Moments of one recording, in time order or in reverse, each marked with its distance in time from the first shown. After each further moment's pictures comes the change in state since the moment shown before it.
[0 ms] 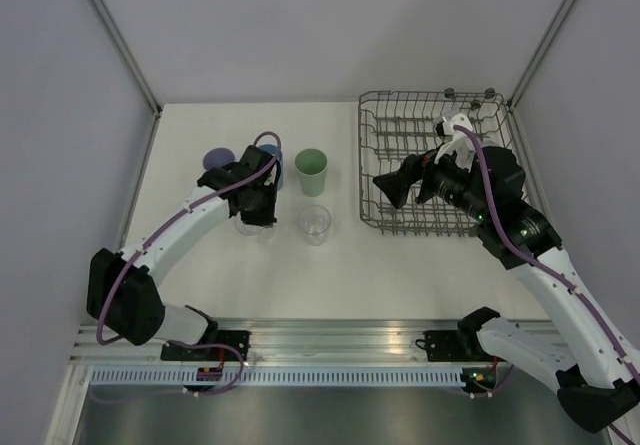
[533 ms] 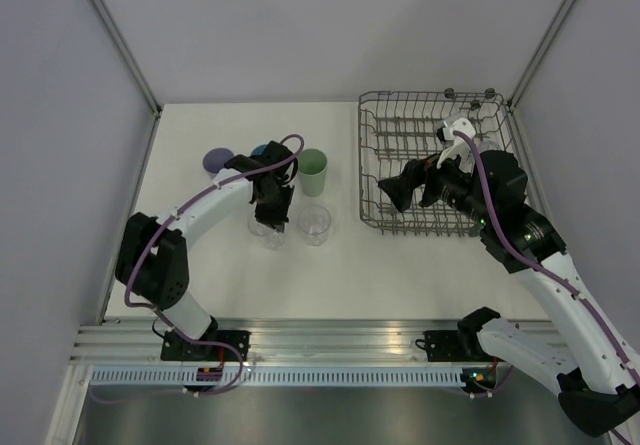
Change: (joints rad) left arm -0.013 0.237 0.097 -0.042 0.103 0.079; right arm 0.000 -0.024 -0.003 -0.048 0.045 -0.048
